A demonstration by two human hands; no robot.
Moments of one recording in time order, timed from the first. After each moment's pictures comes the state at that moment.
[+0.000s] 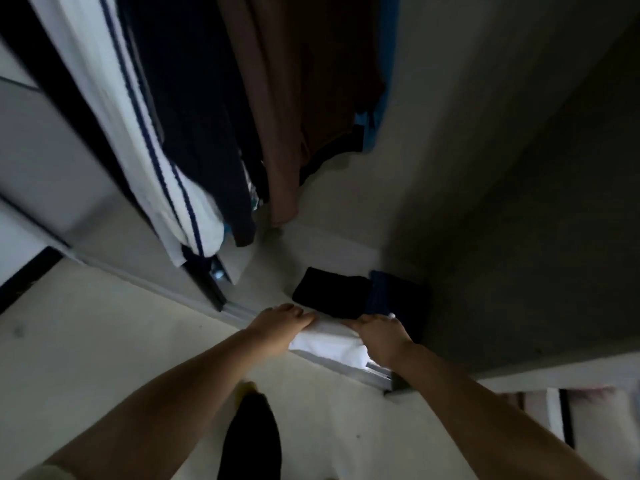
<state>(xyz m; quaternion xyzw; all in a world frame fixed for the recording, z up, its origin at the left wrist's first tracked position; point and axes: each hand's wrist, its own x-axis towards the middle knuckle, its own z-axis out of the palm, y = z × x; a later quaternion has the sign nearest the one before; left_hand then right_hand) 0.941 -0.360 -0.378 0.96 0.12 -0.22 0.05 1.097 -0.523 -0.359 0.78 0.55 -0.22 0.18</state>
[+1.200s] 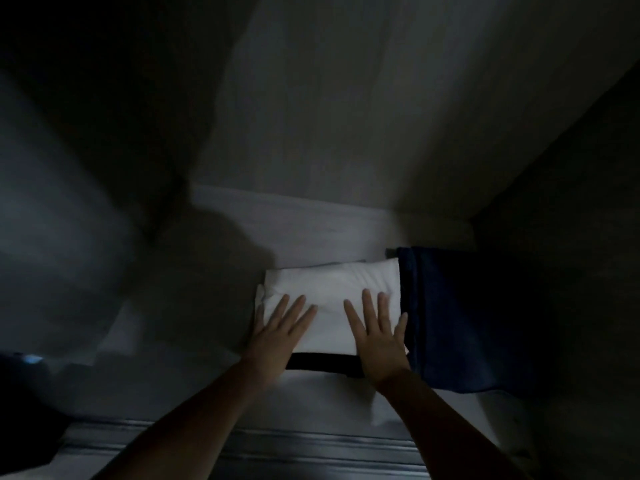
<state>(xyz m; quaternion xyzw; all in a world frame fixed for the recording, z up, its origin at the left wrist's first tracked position) 1.166 -0.166 -0.951 0.99 0.06 -0.13 0.03 1.259 -0.350 -0.925 0.92 0.32 -0.19 0.12</state>
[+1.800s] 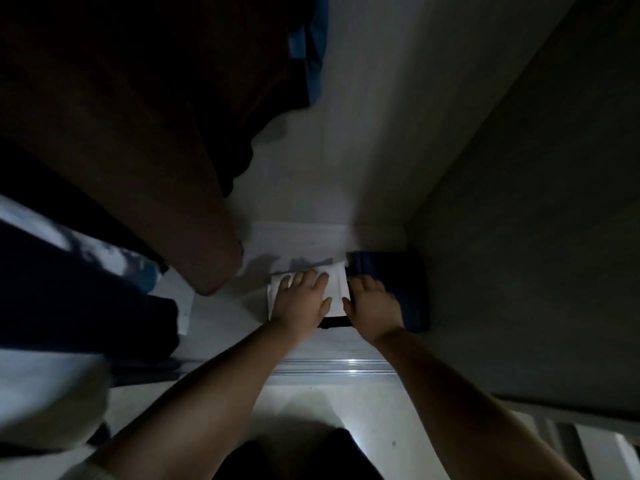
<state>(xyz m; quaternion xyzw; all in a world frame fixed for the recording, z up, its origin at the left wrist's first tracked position) 1.154 -0.234 -0.553 0.99 0.07 -0.11 0.08 1.215 -0.380 -0.558 0.94 0.28 -0.17 -0.04</state>
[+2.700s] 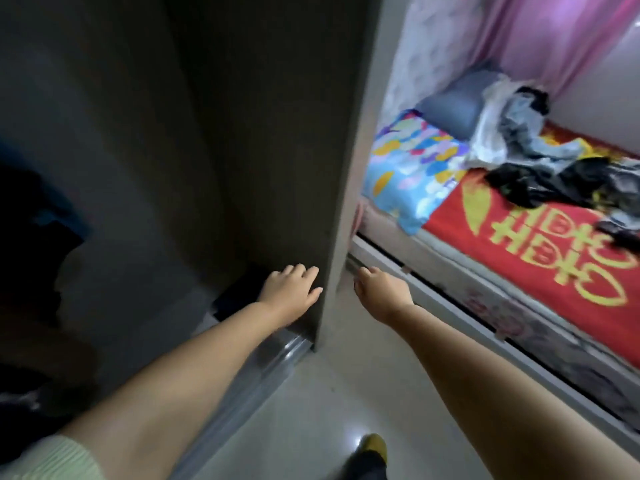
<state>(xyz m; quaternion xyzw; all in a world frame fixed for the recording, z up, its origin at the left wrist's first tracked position) 1.087 -0.458 -0.279 0.94 -0.34 -0.07 0.02 1.027 -0.646 -0.278 0.99 -0.08 -0.06 -0.08</state>
